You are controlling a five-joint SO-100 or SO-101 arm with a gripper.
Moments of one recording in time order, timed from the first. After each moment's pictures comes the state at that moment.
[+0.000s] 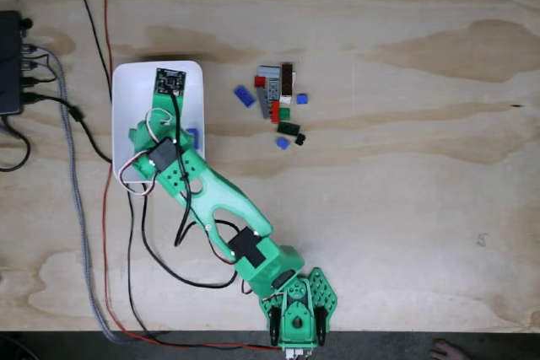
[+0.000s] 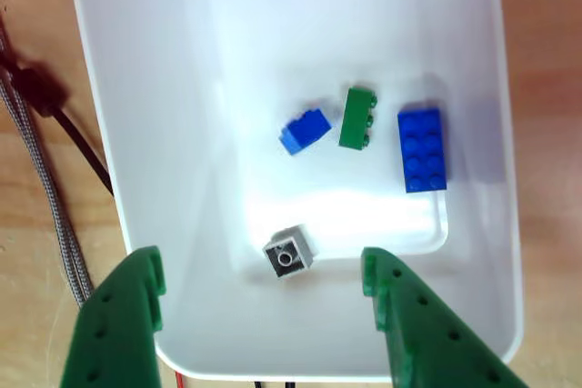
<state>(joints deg) -41.7 82.0 68.0 79.5 -38.1</state>
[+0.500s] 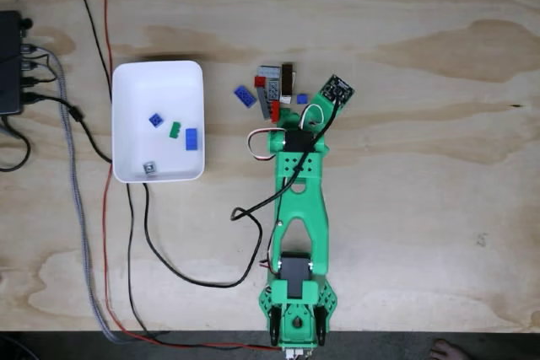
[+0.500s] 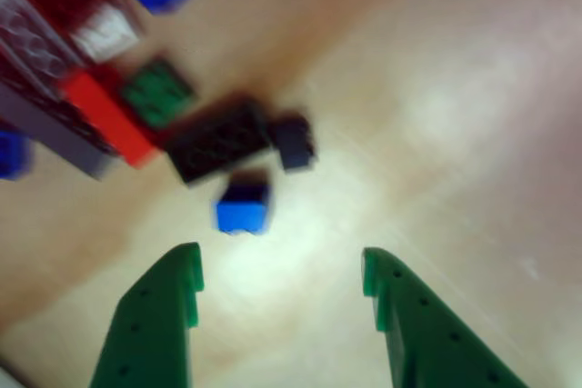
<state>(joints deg) -0.1 102.0 113.1 67.5 -50.7</state>
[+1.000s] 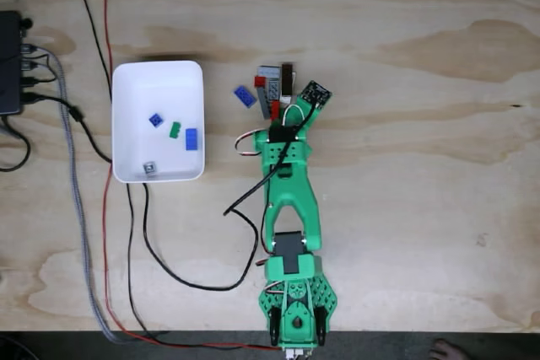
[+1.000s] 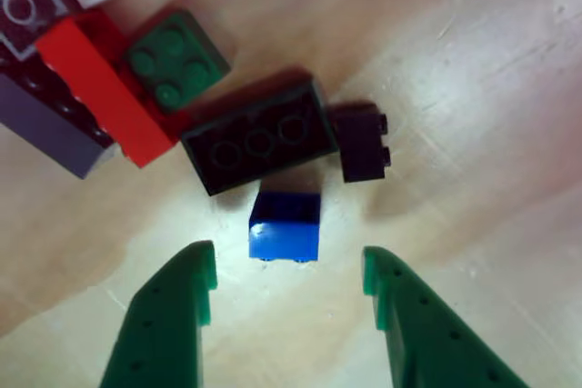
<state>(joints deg) -6.2 91.3 115.6 56.7 -48.2</state>
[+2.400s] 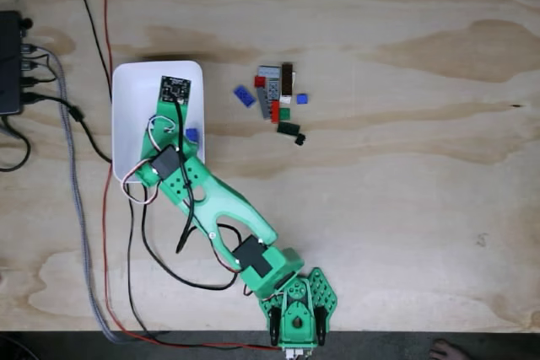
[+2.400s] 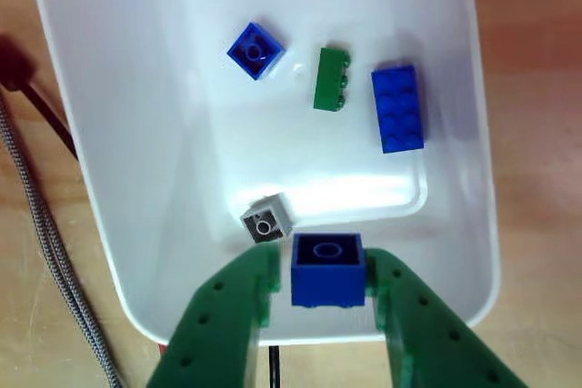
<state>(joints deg) -42.7 86.6 75.0 78.5 -35.8</state>
